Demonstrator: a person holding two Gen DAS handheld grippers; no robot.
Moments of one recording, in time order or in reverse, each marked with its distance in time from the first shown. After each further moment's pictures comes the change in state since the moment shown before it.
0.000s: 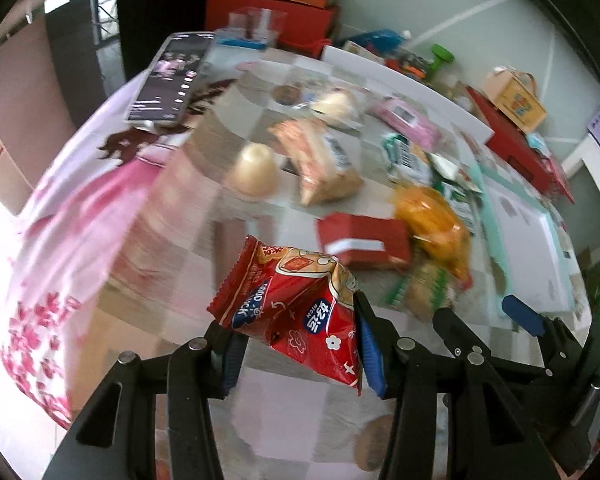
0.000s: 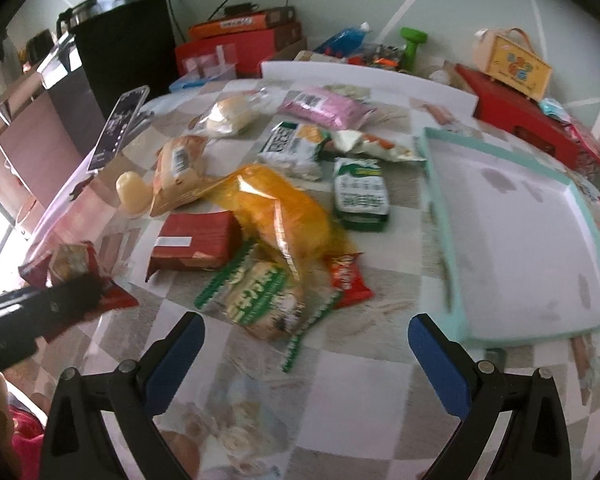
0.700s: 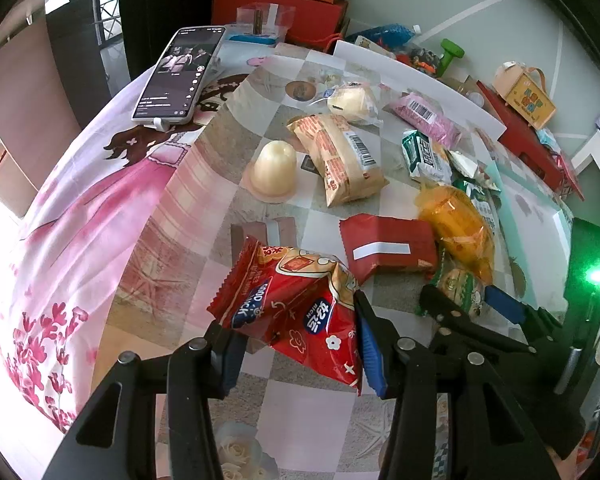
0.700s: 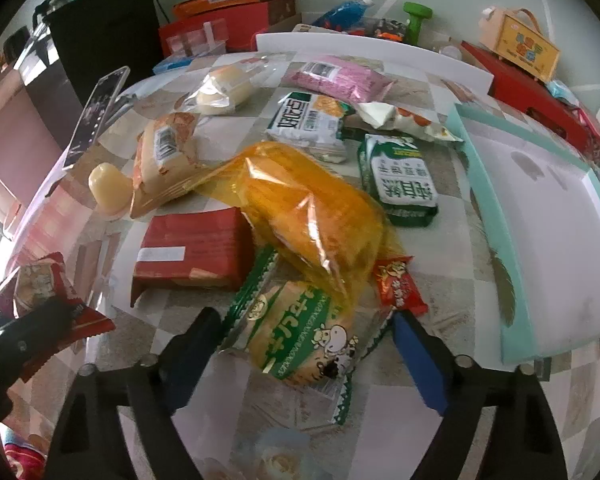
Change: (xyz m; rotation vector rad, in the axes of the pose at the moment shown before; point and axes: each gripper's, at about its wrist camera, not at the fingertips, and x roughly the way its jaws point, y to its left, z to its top) left arm 0.014 0.009 0.004 0.013 0.019 0.019; right arm 0.042 0.016 0.013 0.055 0.077 -0.029
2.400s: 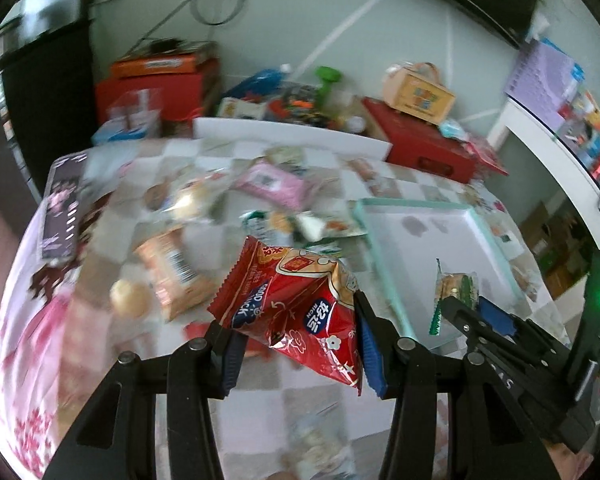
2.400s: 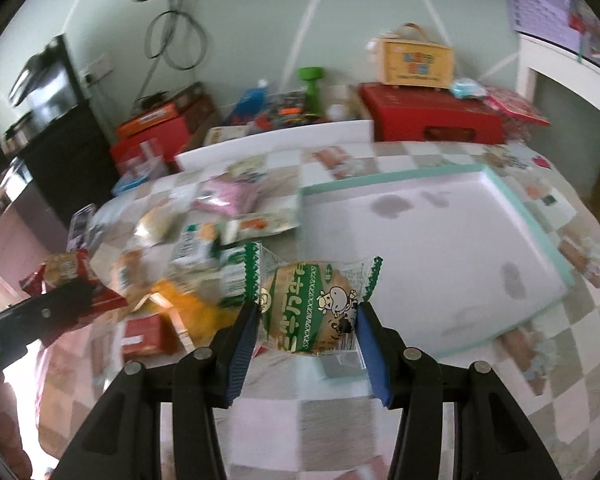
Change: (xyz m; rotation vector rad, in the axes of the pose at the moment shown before) left arm -0.047 -0.127 0.049 0.271 -0.133 -0.211; right arm -0.103 -0.123 0.009 0.260 -0.222 -0.039
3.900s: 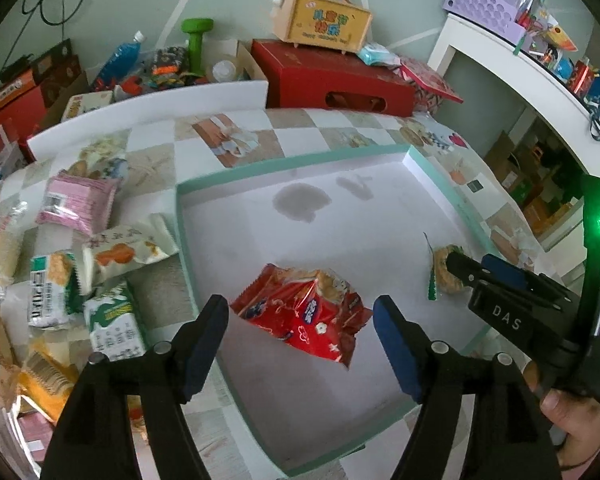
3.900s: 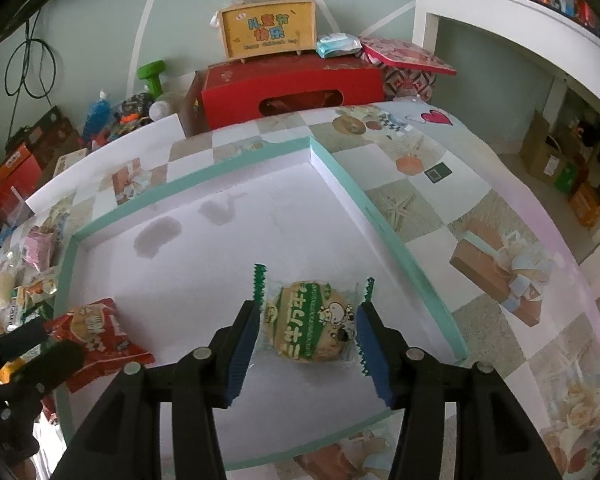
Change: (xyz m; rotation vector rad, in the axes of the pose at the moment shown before) left arm 0.145 -0.147 0.021 0.201 0.130 -0.115; right arm 0.066 -0.184 0.038 0.150 0.072 -0.252
